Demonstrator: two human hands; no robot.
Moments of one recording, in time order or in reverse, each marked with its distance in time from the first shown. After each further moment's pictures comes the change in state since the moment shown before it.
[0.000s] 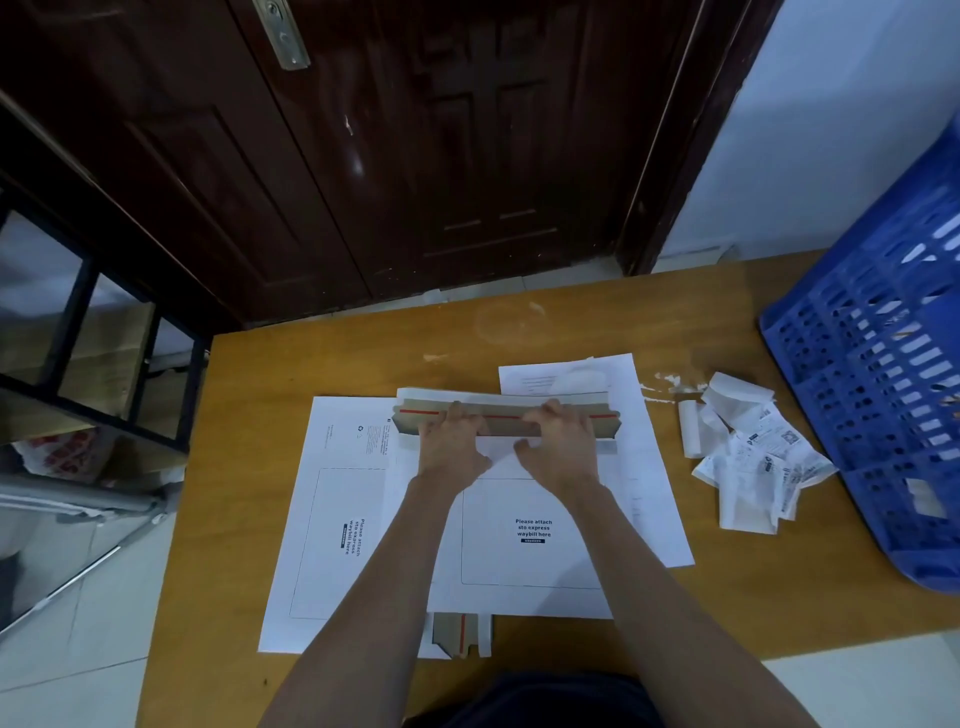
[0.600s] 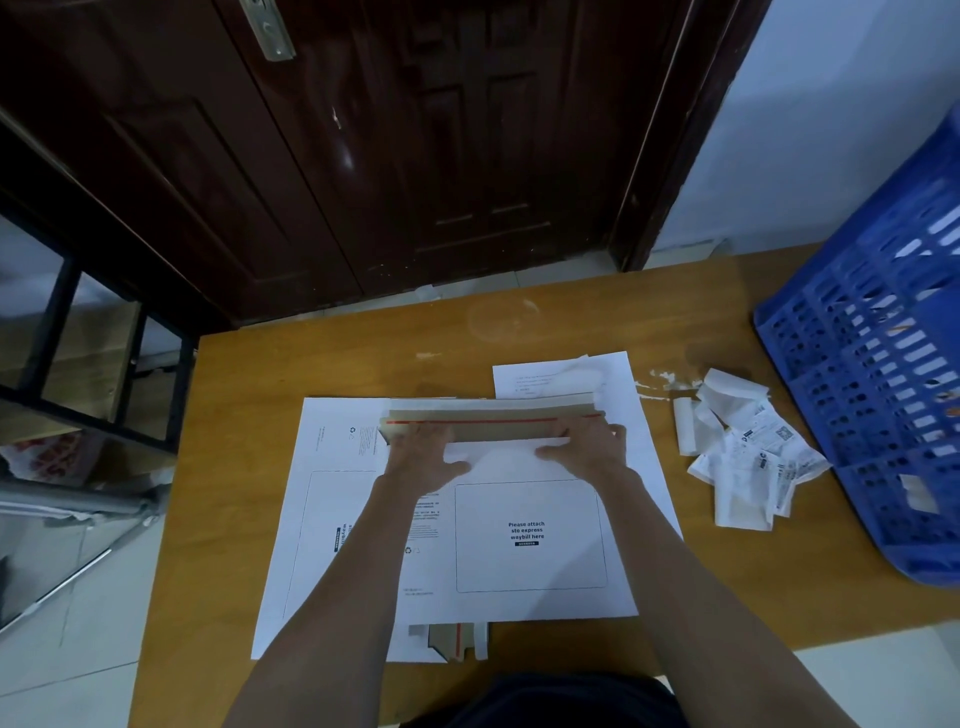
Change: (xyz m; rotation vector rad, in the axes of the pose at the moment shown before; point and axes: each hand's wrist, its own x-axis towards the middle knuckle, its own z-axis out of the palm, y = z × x) left_hand 0.008 -0.039 0.008 0.039 -0.196 -0.022; right_hand 0.013 0.044 -0.010 0.002 -0.254 0.252
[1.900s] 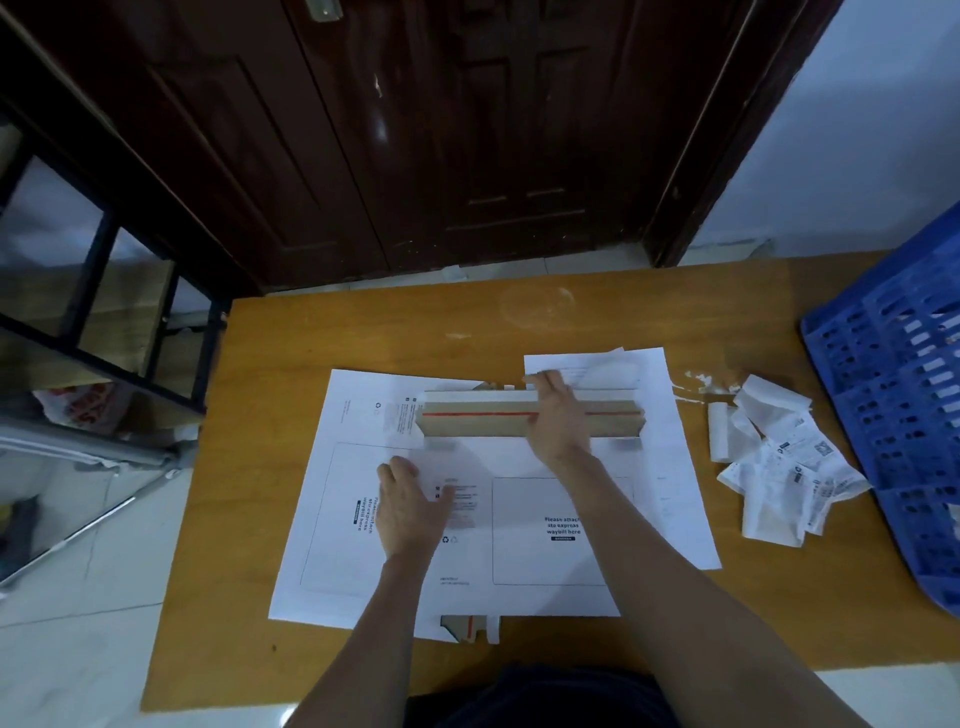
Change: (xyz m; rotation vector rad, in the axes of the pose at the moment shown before) left_hand -0.067 -0.016 0.066 -0.529 0.408 -0.492; right_hand 0.008 -0.066 0.026 0.052 0.166 -0.280
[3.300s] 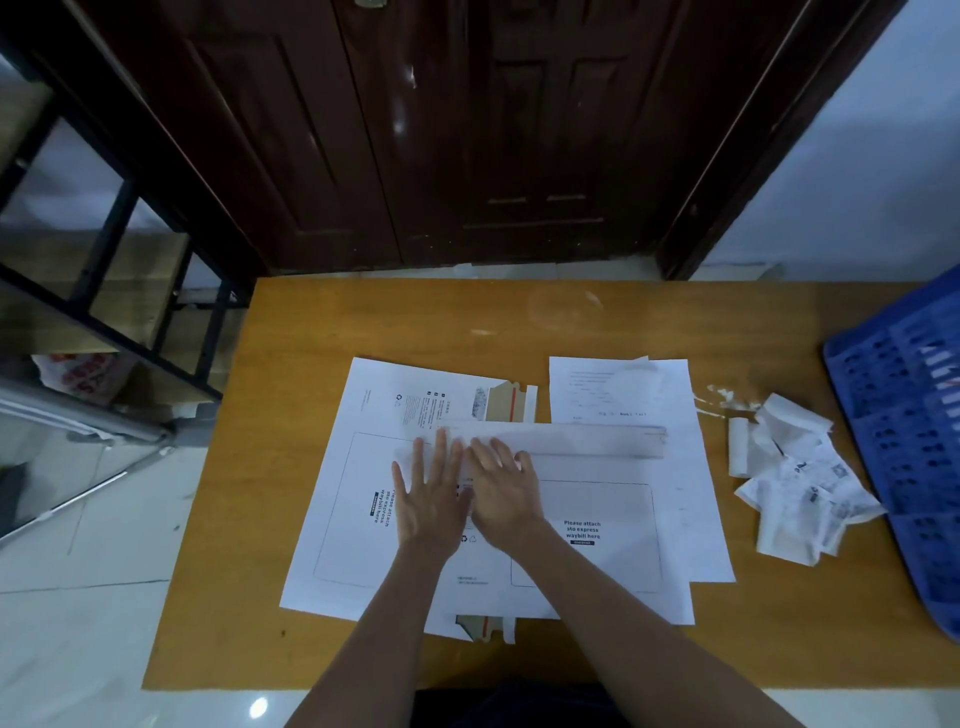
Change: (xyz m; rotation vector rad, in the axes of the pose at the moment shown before) left_hand 0.002 -0.020 0.004 0.578 -0.100 0.422; right_hand -0.071 -0.059 0.061 -0.342 -0.254 -0.318
